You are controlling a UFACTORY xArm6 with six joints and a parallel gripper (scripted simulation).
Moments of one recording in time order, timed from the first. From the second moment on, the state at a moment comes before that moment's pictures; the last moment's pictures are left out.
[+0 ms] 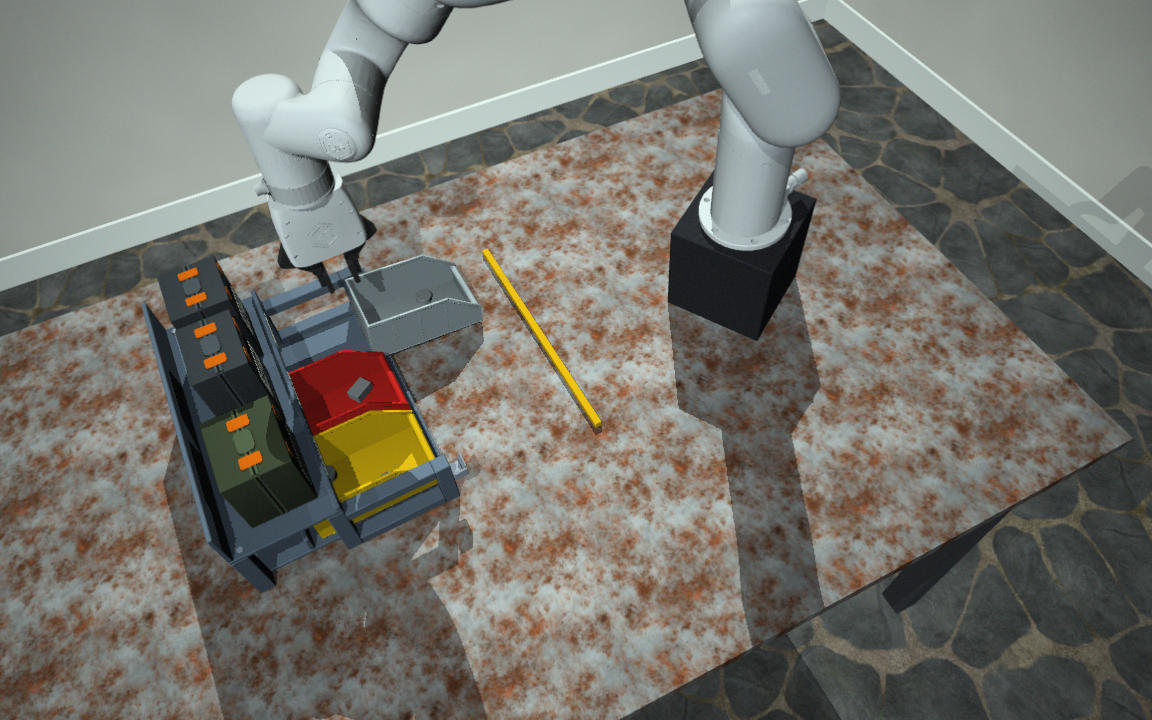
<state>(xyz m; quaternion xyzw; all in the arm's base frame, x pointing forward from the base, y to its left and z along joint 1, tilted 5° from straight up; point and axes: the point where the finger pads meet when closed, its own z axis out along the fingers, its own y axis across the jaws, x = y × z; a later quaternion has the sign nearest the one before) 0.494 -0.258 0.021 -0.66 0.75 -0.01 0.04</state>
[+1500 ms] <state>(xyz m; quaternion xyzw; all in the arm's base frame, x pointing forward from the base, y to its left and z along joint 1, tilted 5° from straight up) 0.491 -0.257 0.021 -0.66 0.75 -0.01 0.04</state>
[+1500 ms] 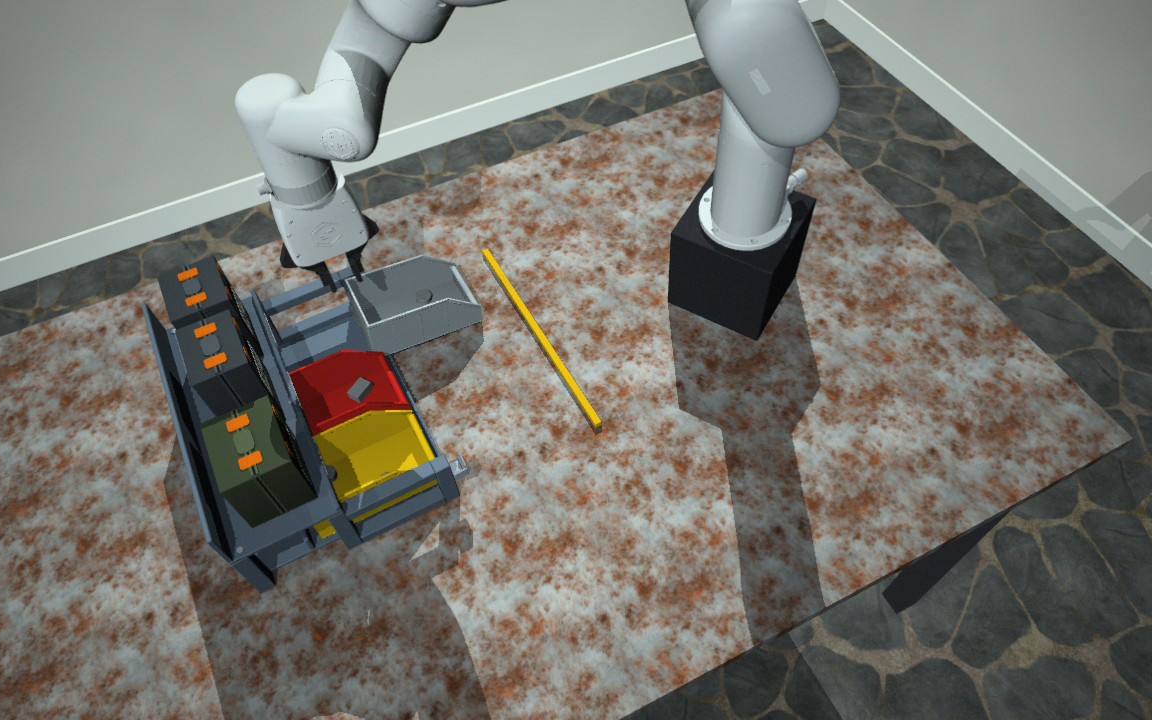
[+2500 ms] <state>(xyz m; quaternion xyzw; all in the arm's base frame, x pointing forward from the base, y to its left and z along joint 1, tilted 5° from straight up) 0.490 -0.257 0.015 -0.66 0.75 -0.01 0.04</state>
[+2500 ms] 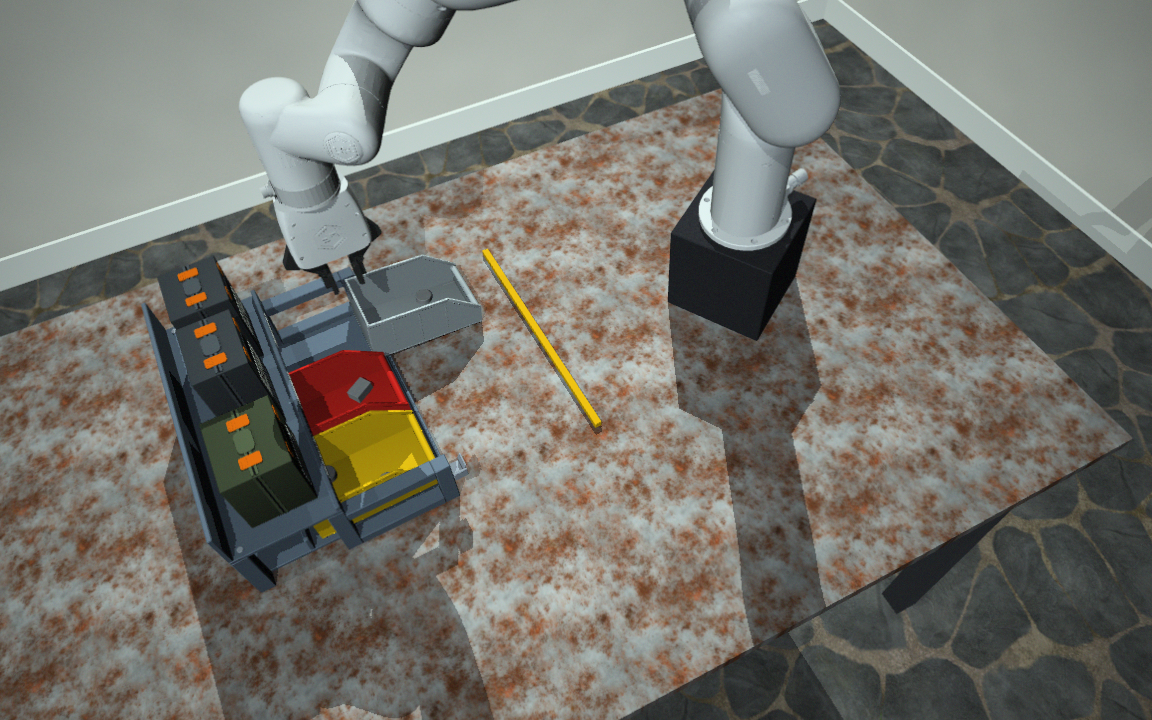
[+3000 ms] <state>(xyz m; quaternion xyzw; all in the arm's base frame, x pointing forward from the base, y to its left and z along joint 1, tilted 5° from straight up) 0.491 -0.257 0.008 -0.66 0.75 -0.01 0.04</state>
